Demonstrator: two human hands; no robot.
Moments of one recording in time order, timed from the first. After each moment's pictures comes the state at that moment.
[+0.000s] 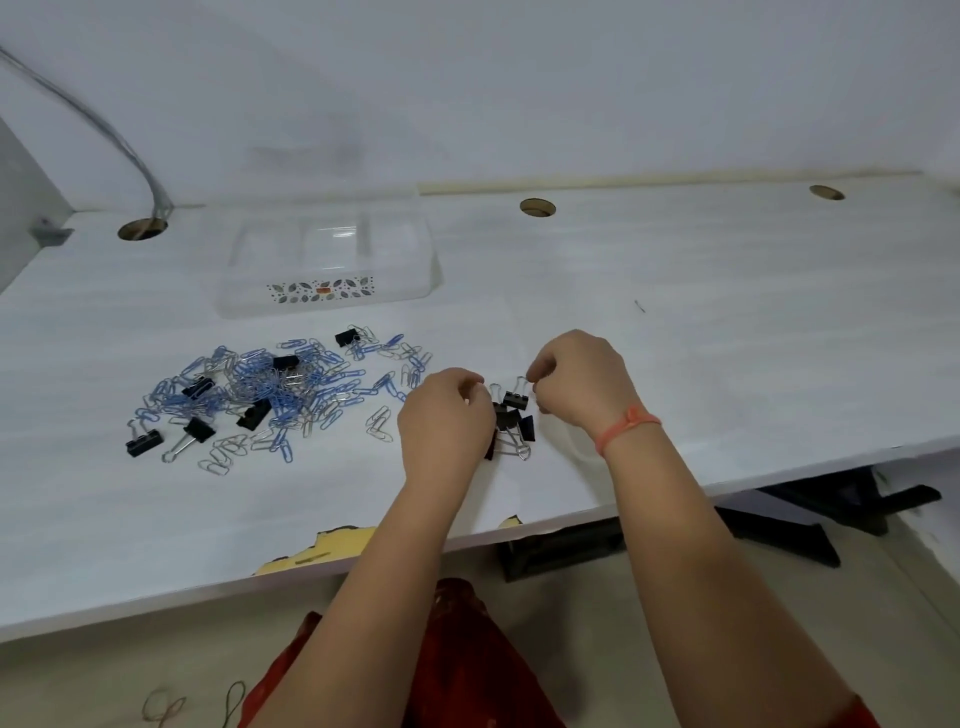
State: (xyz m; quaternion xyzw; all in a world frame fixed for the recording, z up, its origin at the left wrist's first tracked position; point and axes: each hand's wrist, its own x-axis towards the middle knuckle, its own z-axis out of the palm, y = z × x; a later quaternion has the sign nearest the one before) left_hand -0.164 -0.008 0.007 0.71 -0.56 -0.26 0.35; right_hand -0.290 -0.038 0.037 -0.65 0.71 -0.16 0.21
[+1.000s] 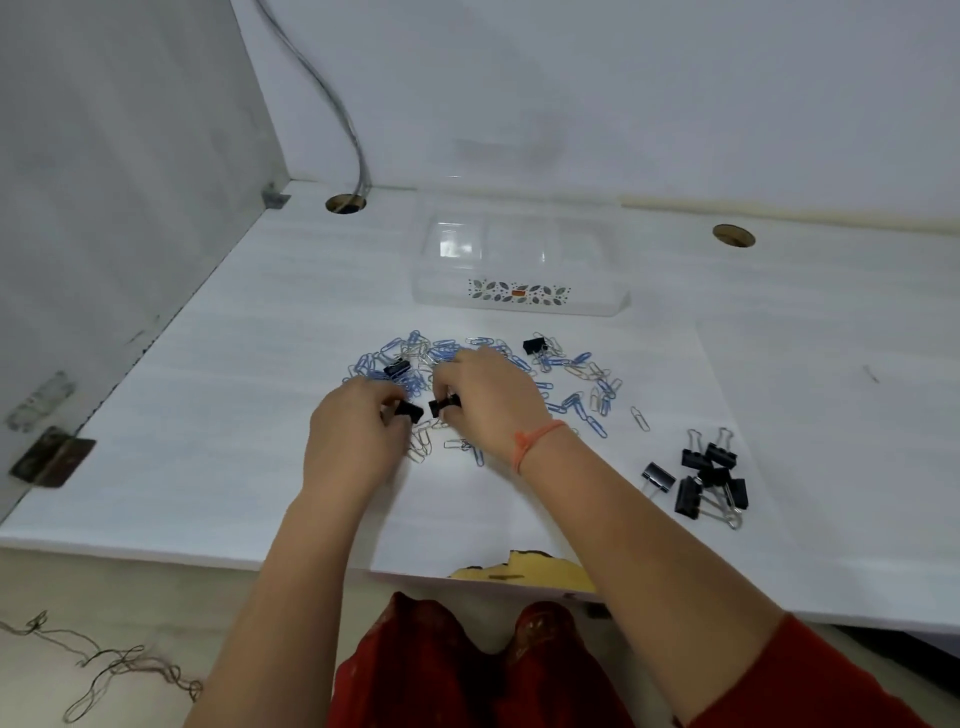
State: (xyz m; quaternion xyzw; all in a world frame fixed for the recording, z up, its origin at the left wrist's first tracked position) left_hand 0.074 0.005 -0.016 0.79 -0.54 -0.11 0.27; right_hand -0.055 -0.066 -0.007 -0.90 0.41 -0.11 0.11
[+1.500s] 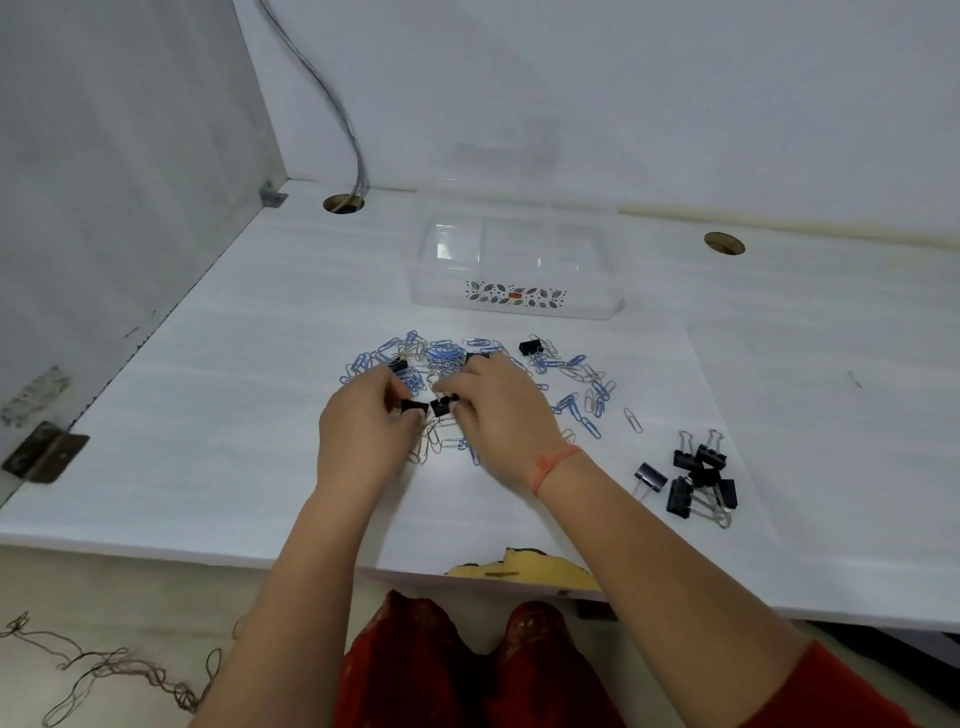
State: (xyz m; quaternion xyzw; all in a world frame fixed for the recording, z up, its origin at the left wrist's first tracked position) left_hand 0.067 0.002 -0.019 0.78 -0.50 -0.14 0.35; right_hand -0.069 -0.054 -0.019 -0.88 0.41 -0.20 0.11
